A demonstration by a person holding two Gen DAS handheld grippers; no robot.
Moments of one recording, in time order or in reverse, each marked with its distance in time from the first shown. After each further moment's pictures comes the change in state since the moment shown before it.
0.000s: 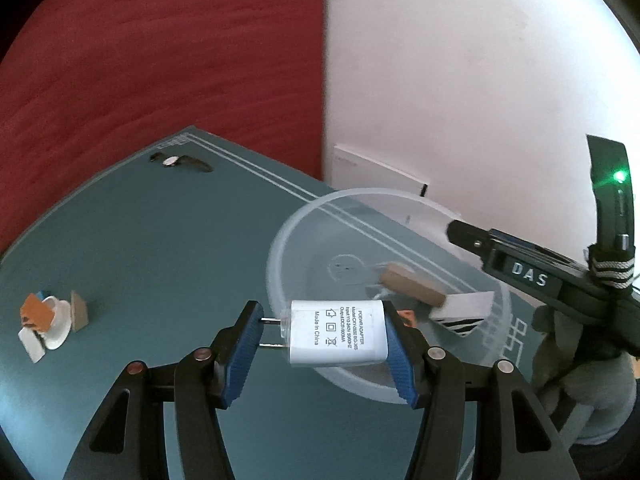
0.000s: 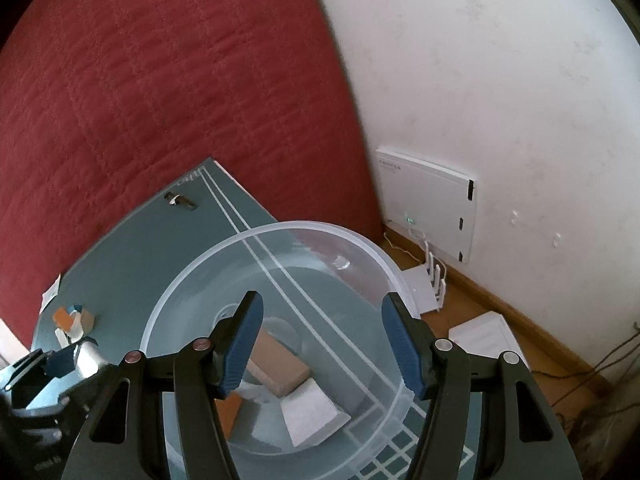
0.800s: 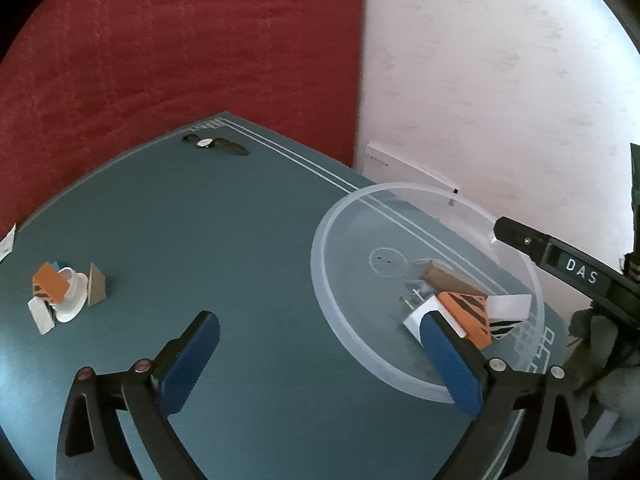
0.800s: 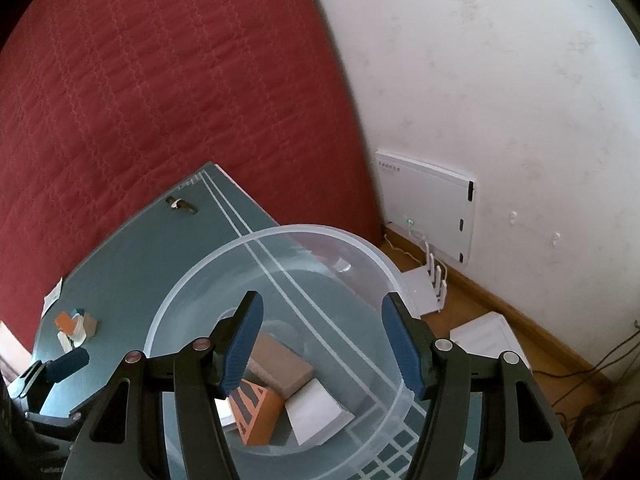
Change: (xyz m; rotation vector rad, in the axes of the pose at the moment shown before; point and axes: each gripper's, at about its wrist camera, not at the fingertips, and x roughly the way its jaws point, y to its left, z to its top) left arm 0.004 0.021 -0.012 -0.085 0.006 0.096; right arm -0.005 0.000 -0.001 0.010 -0.012 -0.001
